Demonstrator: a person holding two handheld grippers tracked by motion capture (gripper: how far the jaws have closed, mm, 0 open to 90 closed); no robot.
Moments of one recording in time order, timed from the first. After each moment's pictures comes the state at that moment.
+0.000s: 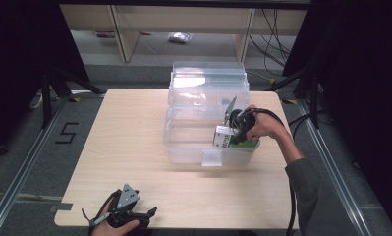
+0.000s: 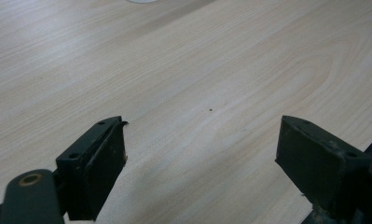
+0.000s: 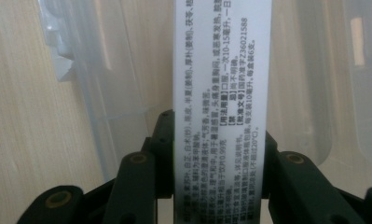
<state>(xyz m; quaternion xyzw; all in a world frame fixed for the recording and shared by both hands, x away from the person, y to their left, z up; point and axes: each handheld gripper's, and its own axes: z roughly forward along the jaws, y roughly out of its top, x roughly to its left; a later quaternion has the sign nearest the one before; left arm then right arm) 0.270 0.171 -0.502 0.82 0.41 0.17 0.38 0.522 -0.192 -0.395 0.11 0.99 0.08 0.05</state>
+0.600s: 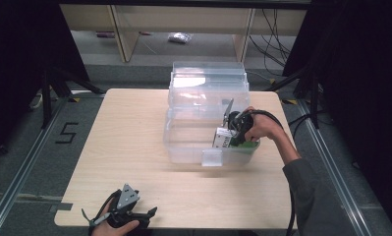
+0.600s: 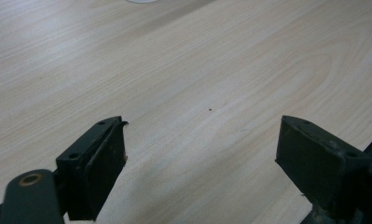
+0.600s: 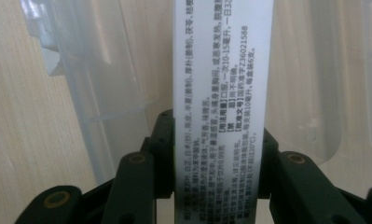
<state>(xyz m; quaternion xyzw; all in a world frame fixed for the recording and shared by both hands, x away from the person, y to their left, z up) 0.270 0.172 -0.502 0.82 0.40 0.17 0.37 0.522 -0.187 -0.403 0.11 0.99 0.05 0.04</state>
